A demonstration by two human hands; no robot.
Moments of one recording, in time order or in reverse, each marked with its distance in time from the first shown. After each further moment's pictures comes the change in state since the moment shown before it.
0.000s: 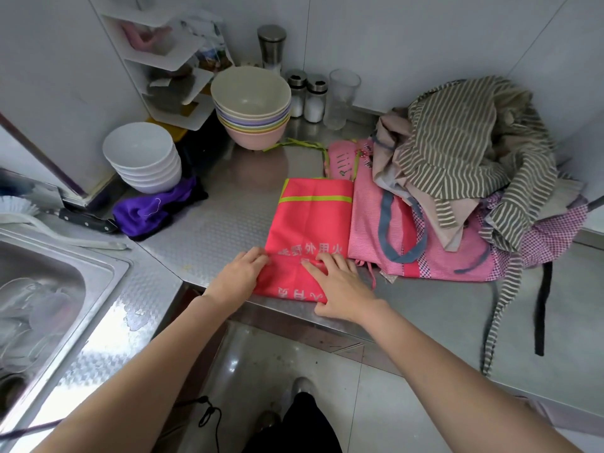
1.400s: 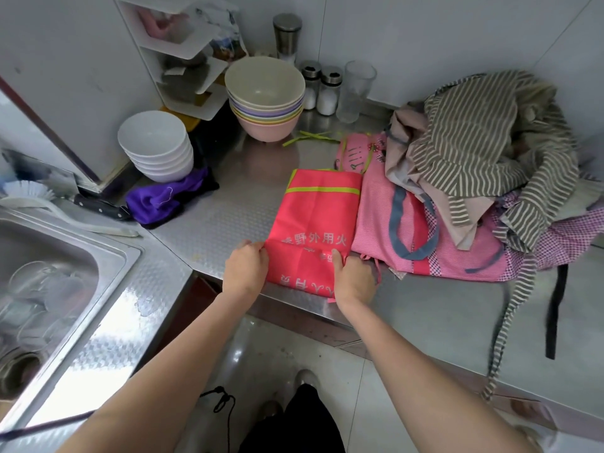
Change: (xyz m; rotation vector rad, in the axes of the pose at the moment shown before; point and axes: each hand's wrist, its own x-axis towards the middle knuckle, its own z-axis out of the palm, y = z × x) left_hand 0.003 0.026 -0.003 -0.248 0.233 -0.529; right_hand 0.015 -0.021 0.006 0.474 0.335 0.782
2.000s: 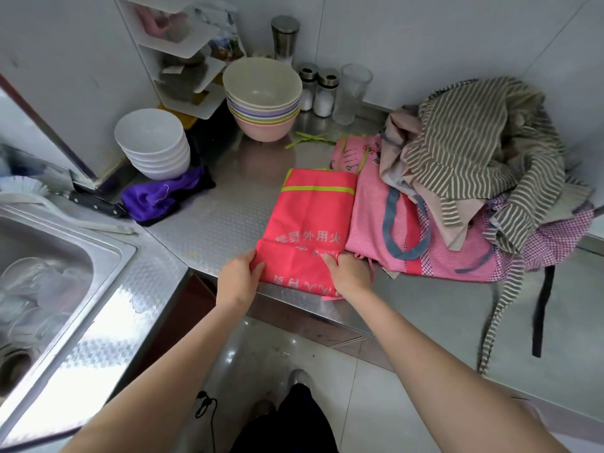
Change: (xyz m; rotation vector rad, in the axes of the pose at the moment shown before) left_hand -0.016 -0.018 0.008 -0.073 -0.015 0.034; right_hand 0.015 0.006 -0.009 -0.048 -0.265 -0.144
